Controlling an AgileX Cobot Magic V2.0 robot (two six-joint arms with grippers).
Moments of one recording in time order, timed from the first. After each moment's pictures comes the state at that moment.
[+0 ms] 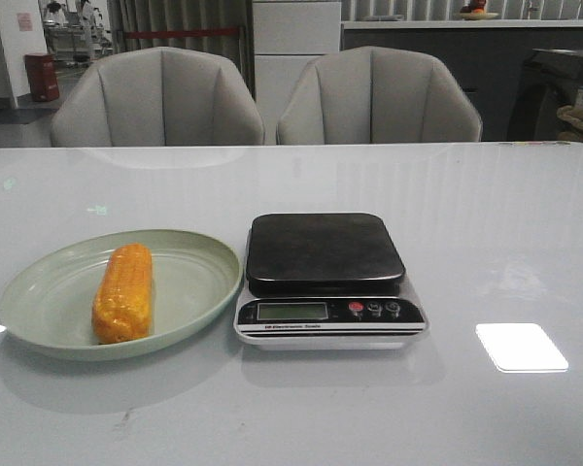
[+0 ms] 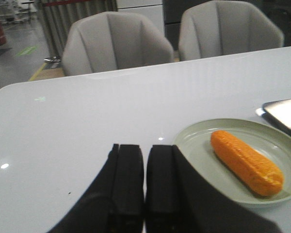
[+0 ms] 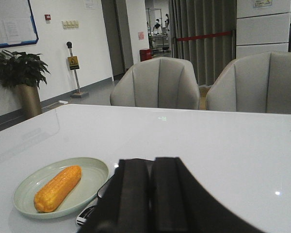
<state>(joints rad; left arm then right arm) -0.14 -0.01 -0.07 0.13 0.25 -0.06 0.45 0.06 -0.11 -0.07 0.02 0.22</state>
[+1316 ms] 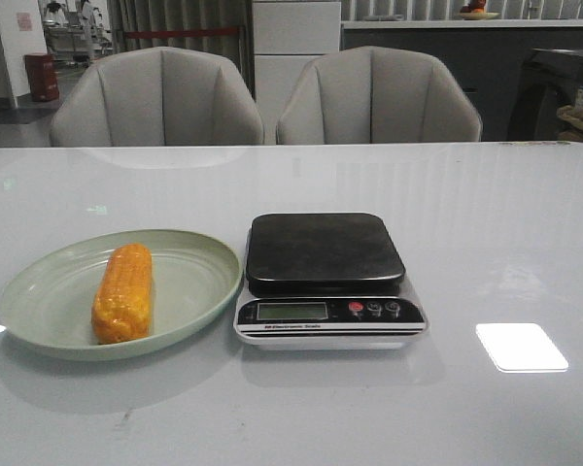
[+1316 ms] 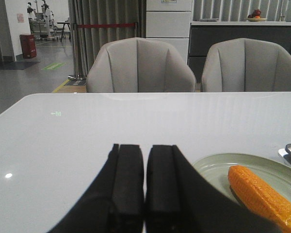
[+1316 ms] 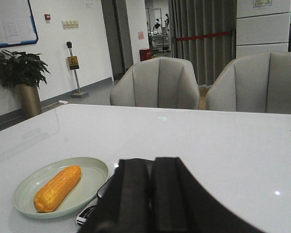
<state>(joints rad) -0.03 -0.01 0.01 0.03 0.06 -0.06 0.45 0.06 -0.11 -0.07 0.02 0.22</state>
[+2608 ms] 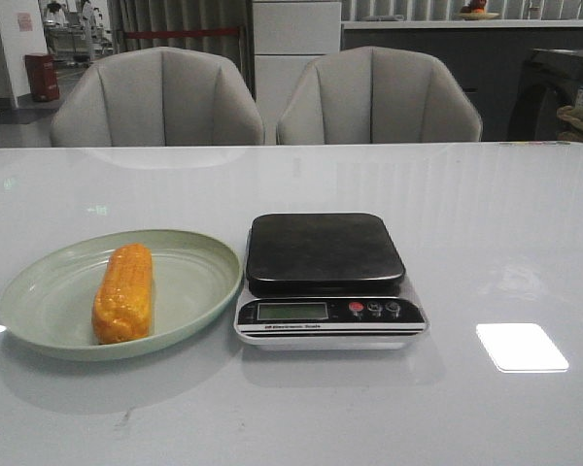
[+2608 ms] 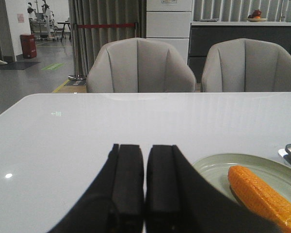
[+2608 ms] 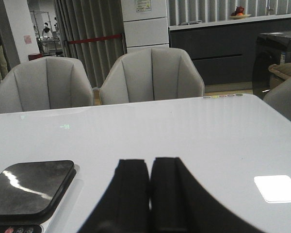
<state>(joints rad) -0.03 -0.01 0.01 0.03 0.06 -0.06 0.03 -0.01 0.03 -0.07 -0.01 0.22</state>
